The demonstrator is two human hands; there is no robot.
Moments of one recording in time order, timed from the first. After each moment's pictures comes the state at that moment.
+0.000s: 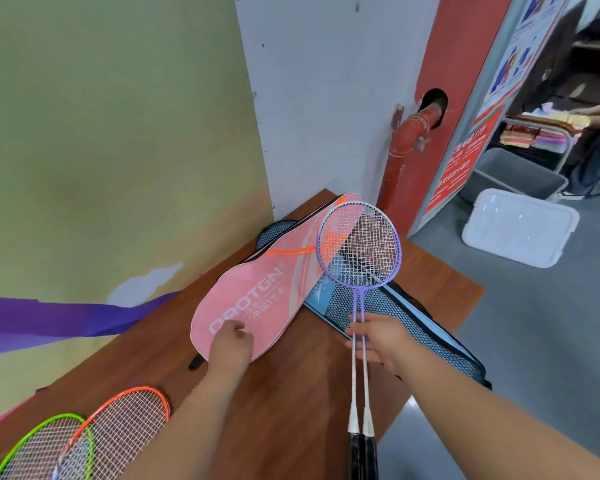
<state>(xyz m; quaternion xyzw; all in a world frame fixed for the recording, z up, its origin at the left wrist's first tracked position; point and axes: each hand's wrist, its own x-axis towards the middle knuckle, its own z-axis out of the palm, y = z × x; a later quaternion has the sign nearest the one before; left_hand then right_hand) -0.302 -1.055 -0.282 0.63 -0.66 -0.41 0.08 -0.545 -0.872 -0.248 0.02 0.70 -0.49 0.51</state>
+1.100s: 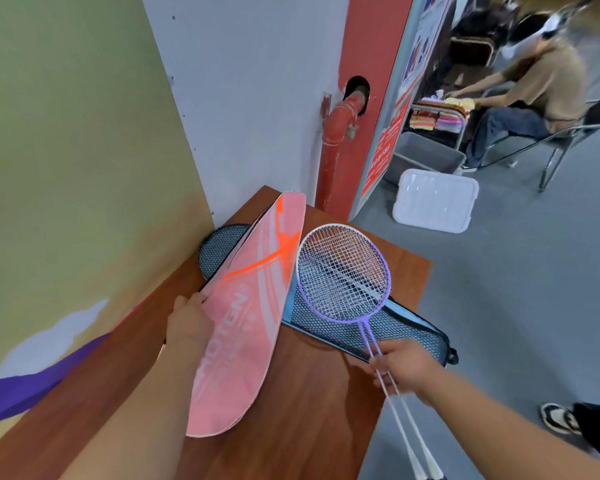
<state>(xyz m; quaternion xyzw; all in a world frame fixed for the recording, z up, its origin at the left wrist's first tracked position) -0.369 -1.187 -0.360 0.50 -0.84 -0.21 0.01 -0.548 -0.791 -0.263 0.04 0.81 -0.39 0.44</state>
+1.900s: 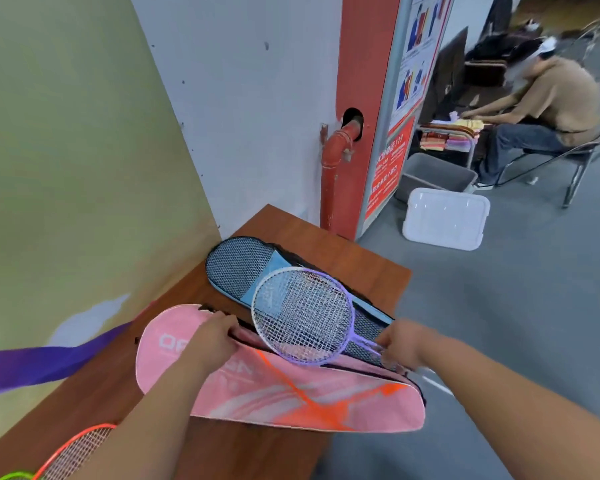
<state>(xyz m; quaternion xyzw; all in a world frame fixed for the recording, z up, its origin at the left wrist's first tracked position) -0.341 -1.059 -0.264 0.29 -0.92 -0.25 0.01 -0.606 -0.728 -0.192 -0.33 0.86 0.01 0.39</state>
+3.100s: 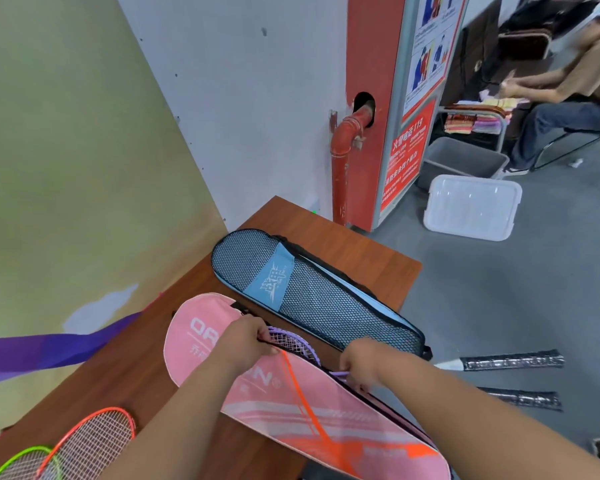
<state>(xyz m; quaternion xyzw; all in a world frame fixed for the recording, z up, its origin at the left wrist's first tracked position) -0.384 -0.980 -0.246 0.34 -0.89 -0.29 -0.04 -0.573 -0.762 -0.260 -0.45 0.77 0.05 0.45</state>
